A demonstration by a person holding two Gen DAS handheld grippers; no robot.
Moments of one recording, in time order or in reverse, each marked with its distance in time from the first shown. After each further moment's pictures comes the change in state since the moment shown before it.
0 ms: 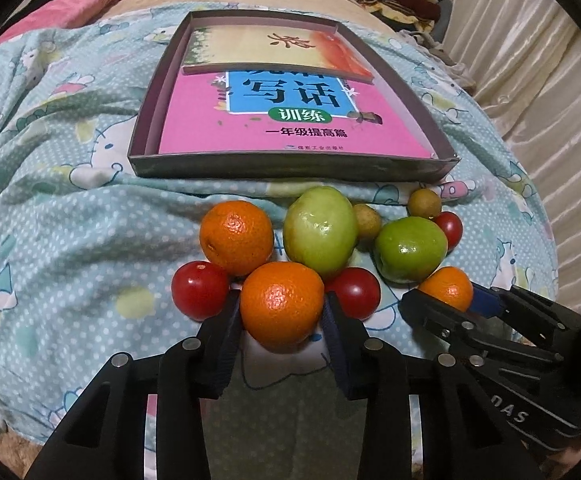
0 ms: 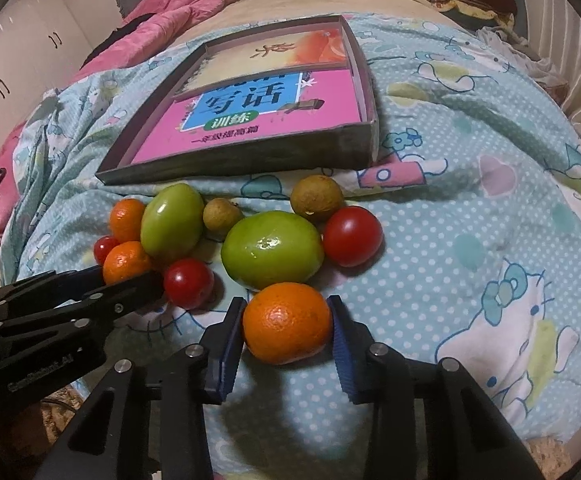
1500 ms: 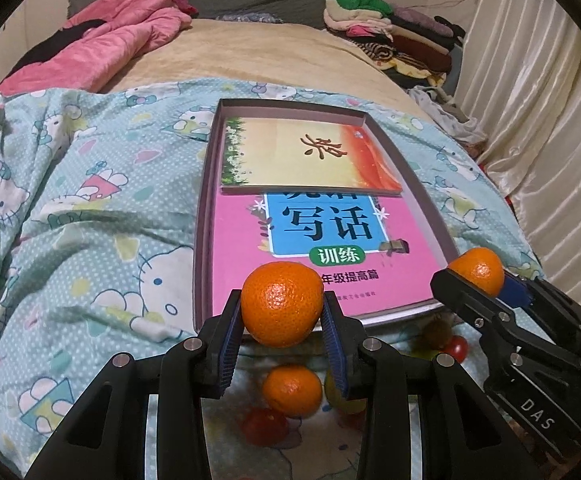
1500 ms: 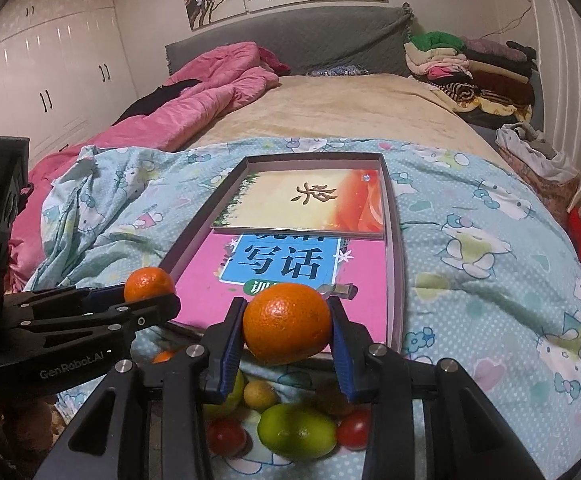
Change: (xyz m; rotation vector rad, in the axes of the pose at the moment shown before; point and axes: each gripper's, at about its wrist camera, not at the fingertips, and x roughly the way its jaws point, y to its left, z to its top) left arm -0.030 0.020 0.067 -0.033 -0.199 0.060; right arm -0.037 0.024 0.075 -0.146 -0.335 0.024
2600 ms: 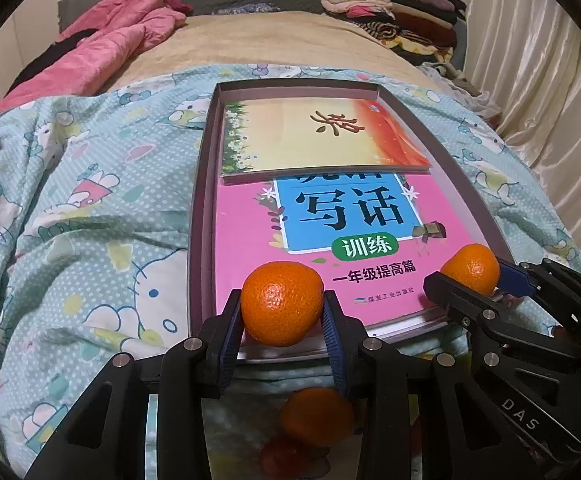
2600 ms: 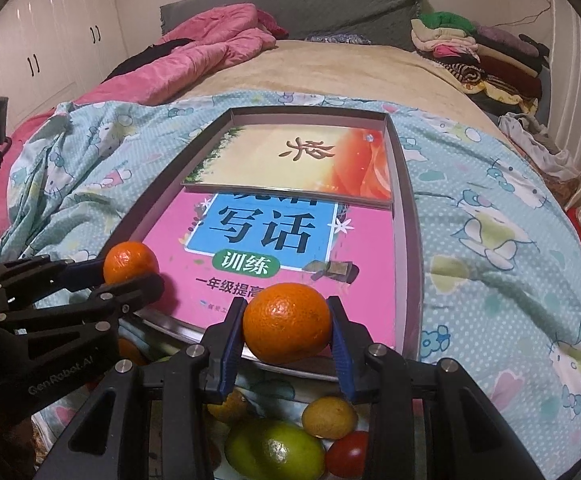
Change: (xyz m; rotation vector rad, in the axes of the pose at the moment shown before) left arm 0.036 -0.006 0.001 0.075 0.036 0.084; right arm 0.053 -0.003 -0.004 -0.052 0.133 -0.056
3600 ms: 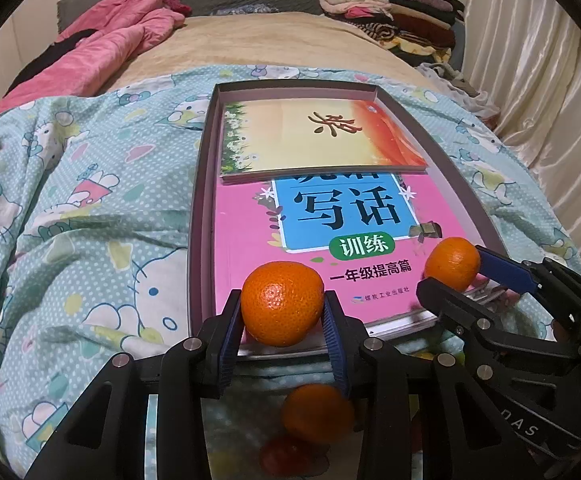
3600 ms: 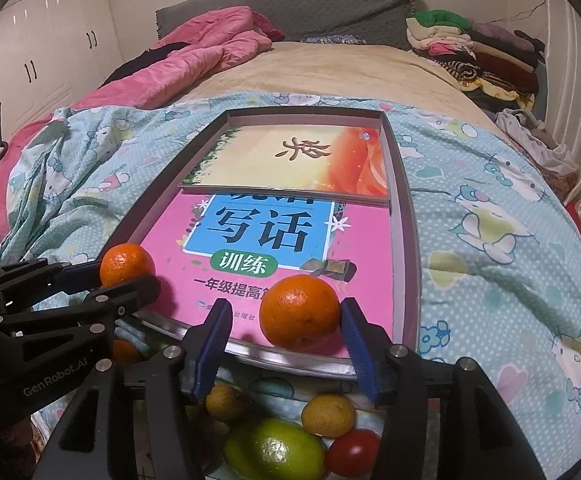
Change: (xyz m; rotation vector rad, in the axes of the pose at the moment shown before) left arm -0.003 0.000 -0.001 0.000 -0.002 -0.011; right arm -0.001 -0.002 -0.003 0.019 -0.011 0.002
